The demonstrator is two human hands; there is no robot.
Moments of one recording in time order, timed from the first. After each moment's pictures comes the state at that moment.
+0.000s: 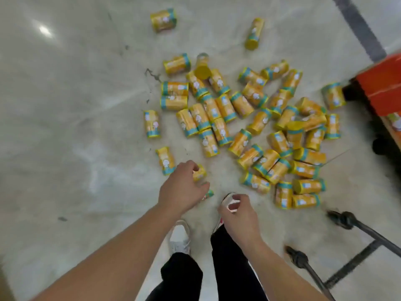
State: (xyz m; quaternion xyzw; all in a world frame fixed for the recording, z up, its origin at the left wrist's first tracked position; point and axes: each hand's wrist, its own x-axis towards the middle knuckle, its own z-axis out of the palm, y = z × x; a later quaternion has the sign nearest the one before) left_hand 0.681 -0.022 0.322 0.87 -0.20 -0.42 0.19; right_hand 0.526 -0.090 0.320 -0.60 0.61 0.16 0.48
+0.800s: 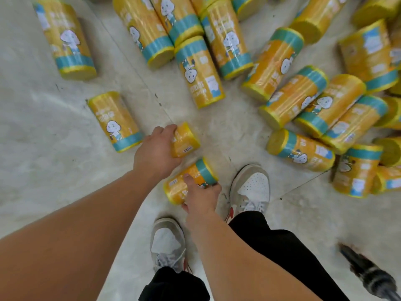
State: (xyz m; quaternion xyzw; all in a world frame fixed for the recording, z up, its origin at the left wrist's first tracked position) left_hand 0.672 -0.024 -0.046 0.86 -0.27 -0.43 0.00; right_hand 0.539 -0.024 -0.053 -0.13 0.79 0.07 0.59
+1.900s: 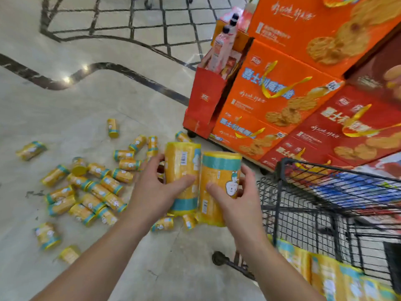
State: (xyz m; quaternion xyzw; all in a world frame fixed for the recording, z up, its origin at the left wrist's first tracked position) left_hand 0.456 -0.200 0.654 0.69 -0.35 -0.44 0.46; right_hand 0.293 -0.216 0.666 -0.46 0.62 -0.38 0.51
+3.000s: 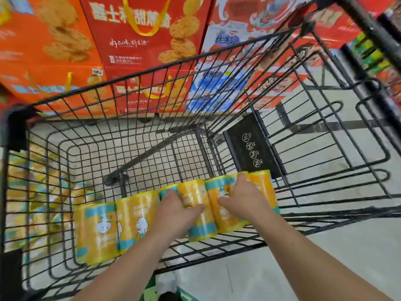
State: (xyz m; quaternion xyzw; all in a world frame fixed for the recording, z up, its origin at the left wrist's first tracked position) left_hand -0.097 -0.168 0.550 0.63 -0.51 -0.58 0.01; right_hand -0.255 -0.138 0.592 -0.34 0.88 0.07 0.33
